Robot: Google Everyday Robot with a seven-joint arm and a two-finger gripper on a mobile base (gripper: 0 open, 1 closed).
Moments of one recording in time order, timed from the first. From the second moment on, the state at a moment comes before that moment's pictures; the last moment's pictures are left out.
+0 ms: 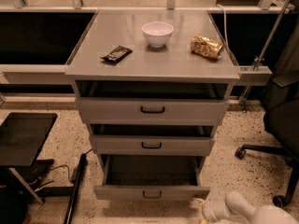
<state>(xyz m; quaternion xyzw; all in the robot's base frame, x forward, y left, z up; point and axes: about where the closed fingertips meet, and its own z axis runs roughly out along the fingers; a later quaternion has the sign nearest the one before) 0.470 -0.247 0.100 -0.55 0.75 0.25 0.27</state>
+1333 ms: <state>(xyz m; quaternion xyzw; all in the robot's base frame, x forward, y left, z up) 0.529 -0.217 0.082 -0.55 0.75 0.26 0.26</state>
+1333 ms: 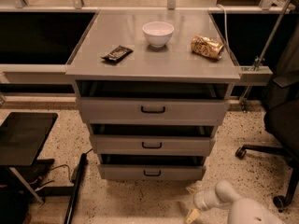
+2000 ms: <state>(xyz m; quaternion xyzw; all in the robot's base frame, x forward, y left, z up) 0.584 -0.186 0.111 -0.57 0.72 0.28 0.29</state>
